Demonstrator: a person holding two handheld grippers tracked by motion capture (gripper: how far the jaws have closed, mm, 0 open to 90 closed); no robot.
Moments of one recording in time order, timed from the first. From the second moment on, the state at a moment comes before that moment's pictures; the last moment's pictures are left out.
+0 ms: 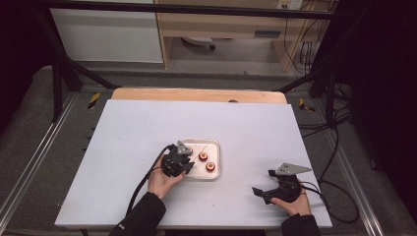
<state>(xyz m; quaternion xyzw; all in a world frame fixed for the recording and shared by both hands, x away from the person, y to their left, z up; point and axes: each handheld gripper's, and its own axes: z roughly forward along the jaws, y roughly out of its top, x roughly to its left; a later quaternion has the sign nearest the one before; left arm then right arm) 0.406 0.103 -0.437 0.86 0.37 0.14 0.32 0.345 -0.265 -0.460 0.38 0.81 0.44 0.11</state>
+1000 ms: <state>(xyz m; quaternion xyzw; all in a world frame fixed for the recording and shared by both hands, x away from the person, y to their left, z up) 0.400 0.100 -0.445 0.84 0.40 0.17 0.34 0.345 -0.265 -0.460 0.38 0.81 0.44 0.11</state>
